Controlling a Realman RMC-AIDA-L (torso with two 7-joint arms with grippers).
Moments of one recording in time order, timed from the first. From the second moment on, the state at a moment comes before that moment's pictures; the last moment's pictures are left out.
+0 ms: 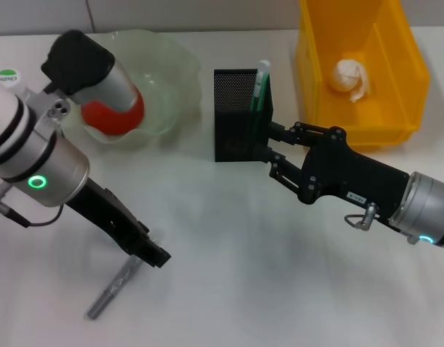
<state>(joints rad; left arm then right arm) -0.58 -2.08 1.40 1.27 2.46 1.70 -2.48 0.47 2.09 -1.39 -0.19 -0.95 -1.45 0.67</state>
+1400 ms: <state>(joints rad) -0.65 -2.08 1.47 1.14 2.55 1.59 -2.46 0.49 2.09 -1.38 -0.19 -0.95 -1.41 0.67</state>
